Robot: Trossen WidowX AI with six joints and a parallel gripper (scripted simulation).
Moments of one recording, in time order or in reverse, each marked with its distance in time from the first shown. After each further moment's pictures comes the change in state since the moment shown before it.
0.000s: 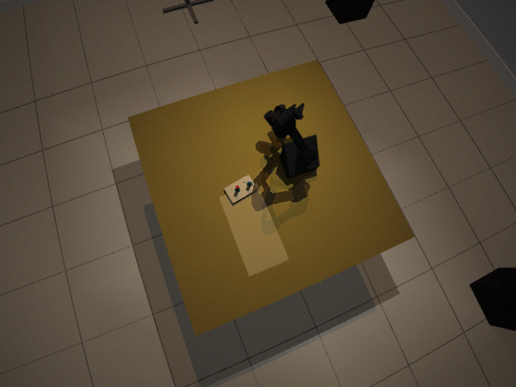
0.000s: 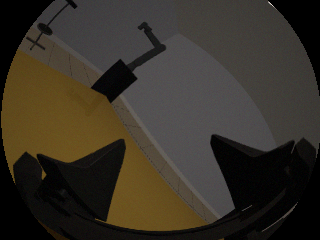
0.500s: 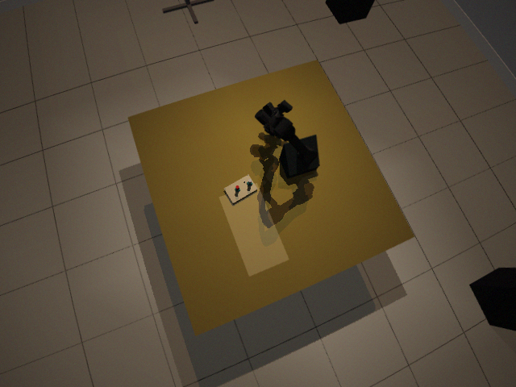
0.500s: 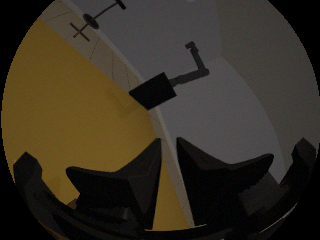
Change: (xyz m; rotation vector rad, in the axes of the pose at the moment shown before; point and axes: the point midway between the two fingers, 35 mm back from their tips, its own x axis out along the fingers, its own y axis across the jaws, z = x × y) arm -0.036 0.041 0.059 -0.158 -0.143 0.319
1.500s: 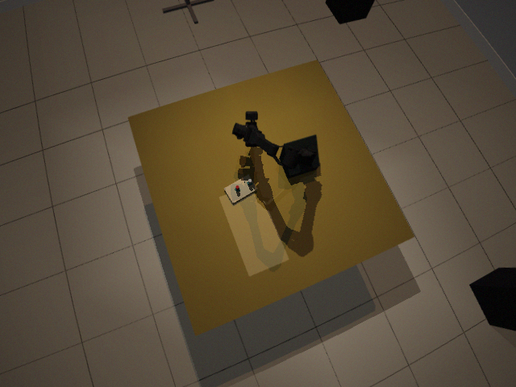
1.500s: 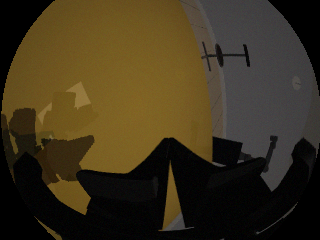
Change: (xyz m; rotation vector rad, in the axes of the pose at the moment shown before) arm -0.191 0.073 0.084 -0.564 -0.309 0.813
